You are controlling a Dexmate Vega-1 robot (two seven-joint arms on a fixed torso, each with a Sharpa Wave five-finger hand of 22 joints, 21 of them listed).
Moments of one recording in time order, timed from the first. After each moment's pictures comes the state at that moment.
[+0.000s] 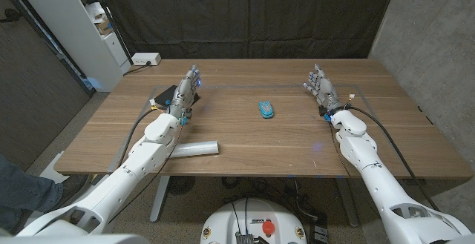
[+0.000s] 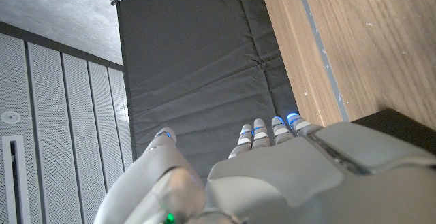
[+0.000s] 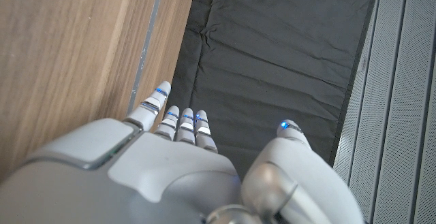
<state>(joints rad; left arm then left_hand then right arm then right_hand) 0.91 0.52 0.34 -1.39 -0.60 -0.29 0.01 0.25 -0.05 0.30 0.07 0.25 -0.06 0.09 0.20 0.17 -0.08 0.07 0.21 0.25 -0.12 0.09 0.19 0.18 -0.13 0.04 0.19 0.17 -0.87 -0.23 -0.04 -1.26 0.34 0.18 0.20 0.26 -0.09 0.19 0.05 0.32 0.08 0.09 0.20 0.18 0.04 0.07 0.19 0.18 -0.01 0.04 0.20 0.21 0.25 0.00 0.18 0.17</state>
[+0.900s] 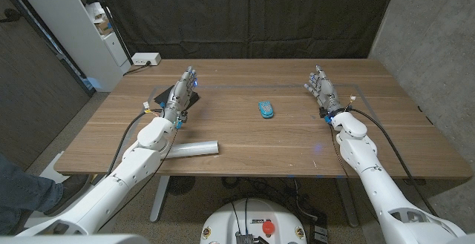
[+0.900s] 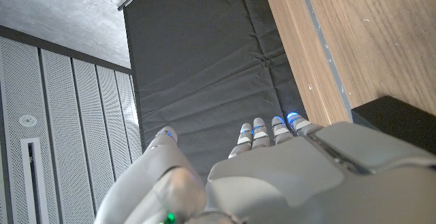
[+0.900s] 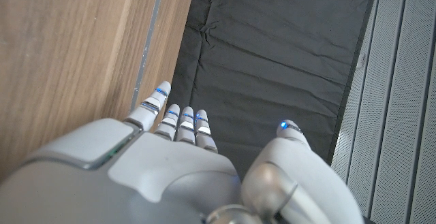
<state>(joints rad) 0.98 0.56 0.31 -1.48 -0.59 -0.31 0.03 0.25 -0.05 0.30 0.06 0.24 -0.05 0.10 0.20 0.17 -0.07 0.07 0.21 0.24 -0.11 0.09 0.19 0.18 -0.13 0.06 0.19 0.17 -0.89 -0.21 0.00 -1.28 0.32 0.18 0.20 0.25 -0.08 0.19 0.05 0.32 0.09 0.08 0.20 0.18 0.06 0.08 0.19 0.18 0.02 0.04 0.20 0.21 0.24 -0.01 0.18 0.17</state>
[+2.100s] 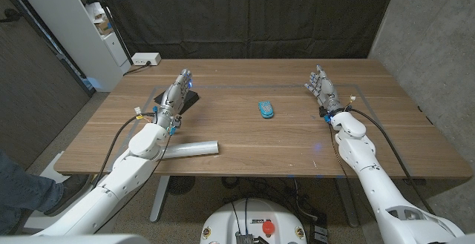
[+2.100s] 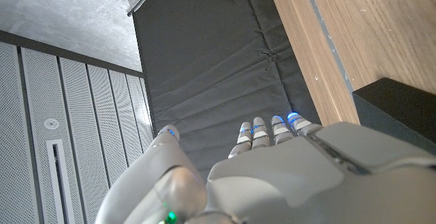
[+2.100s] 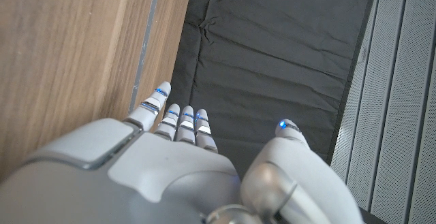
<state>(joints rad) 1.07 0.61 0.27 -1.54 -0.56 -0.38 0.04 0.26 -0.04 0.30 0.05 0.24 -0.04 0.09 0.20 0.17 -0.06 0.07 0.21 0.22 -0.11 0.08 0.19 0.18 -0.13 0.06 0.19 0.17 -0.88 -0.19 0.00 -1.25 0.32 0.19 0.20 0.26 -0.08 0.19 0.05 0.33 0.11 0.08 0.20 0.18 0.07 0.08 0.19 0.18 0.02 0.04 0.20 0.21 0.24 -0.01 0.18 0.17</state>
